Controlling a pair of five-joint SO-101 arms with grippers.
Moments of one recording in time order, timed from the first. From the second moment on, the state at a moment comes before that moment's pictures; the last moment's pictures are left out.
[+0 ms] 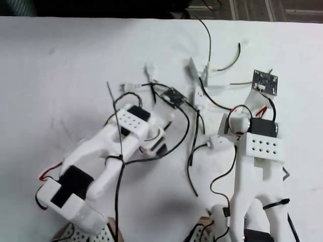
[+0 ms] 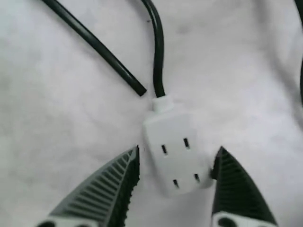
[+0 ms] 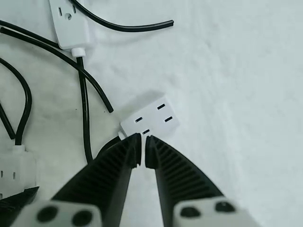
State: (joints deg) left arm 25.1 5.3 28.7 58.4 -10.4; right arm 6.8 -31.5 39.5 68.3 -6.7
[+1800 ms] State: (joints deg) left arm -19.0 -48.5 57.2 69.1 -19.0; right arm 2.7 -30.3 33.1 73.1 32.4
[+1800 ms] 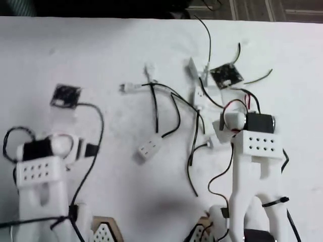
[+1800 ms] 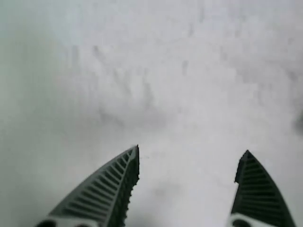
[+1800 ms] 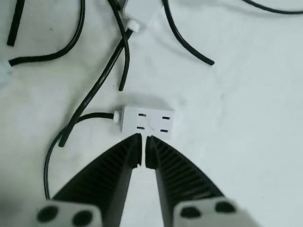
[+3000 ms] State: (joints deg) left arm -21.5 -75.5 81.3 62.0 -19.4; right arm -17.3 52.8 -43.2 71.5 27.2
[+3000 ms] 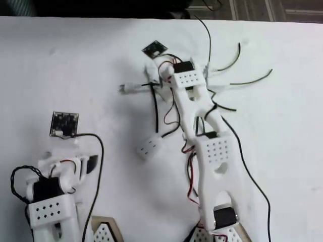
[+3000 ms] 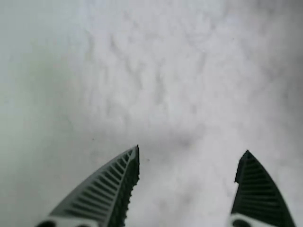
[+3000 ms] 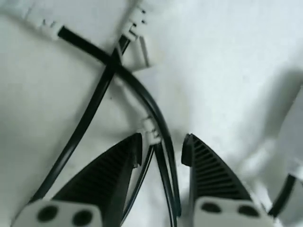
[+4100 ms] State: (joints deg) left arm -21.6 -75.9 81.9 62.0 -19.4; right arm -6.7 27.0 -38.2 98.5 34.2
